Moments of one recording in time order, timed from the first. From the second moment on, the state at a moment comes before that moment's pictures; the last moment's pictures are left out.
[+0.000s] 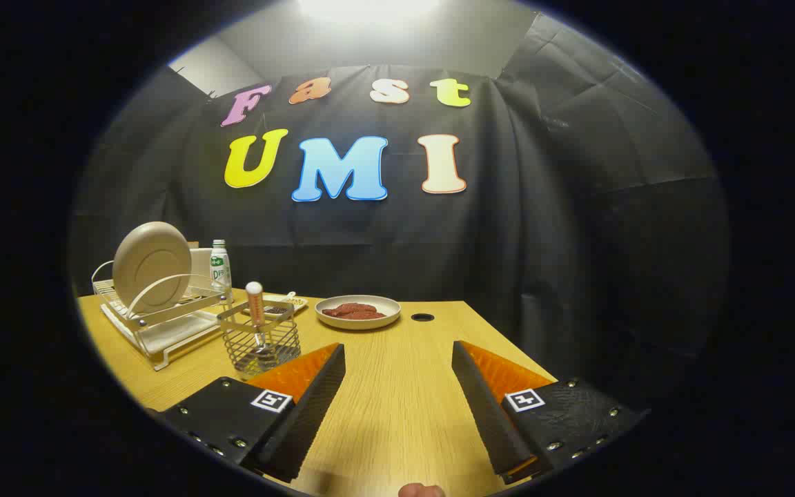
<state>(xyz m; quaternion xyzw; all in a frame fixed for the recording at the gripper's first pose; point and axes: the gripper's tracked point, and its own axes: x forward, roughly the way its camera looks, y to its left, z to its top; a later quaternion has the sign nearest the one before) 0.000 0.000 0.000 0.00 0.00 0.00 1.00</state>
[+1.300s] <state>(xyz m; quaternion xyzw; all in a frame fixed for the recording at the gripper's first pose) -0.015 0.176 0.251 0.04 0.03 0.04 1.00</state>
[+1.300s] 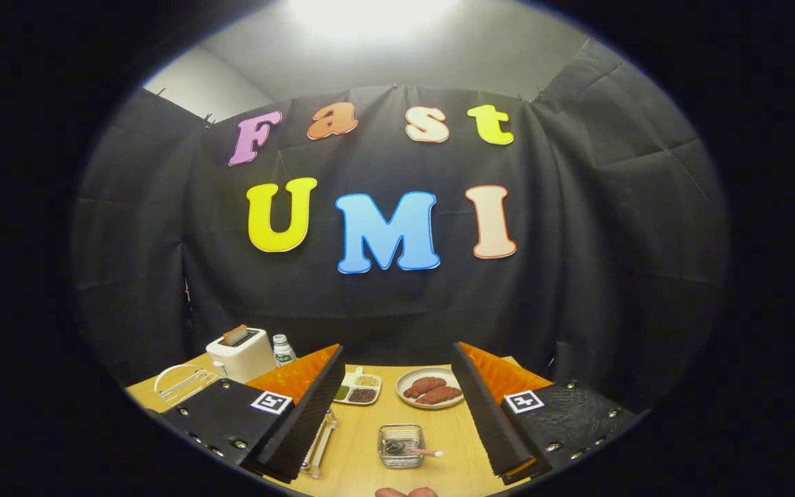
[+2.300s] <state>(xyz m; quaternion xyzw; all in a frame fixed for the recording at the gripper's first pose) 0.008 0.353 0.150 0.13 0.43 0.16 0.88</state>
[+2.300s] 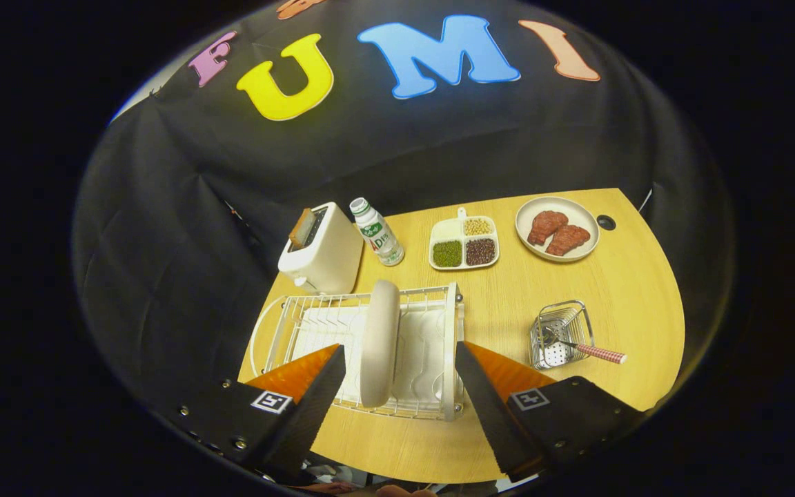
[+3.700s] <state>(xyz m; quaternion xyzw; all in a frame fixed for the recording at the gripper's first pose) 0.040 0.411 0.045 0.00 0.56 -0.03 0.83</state>
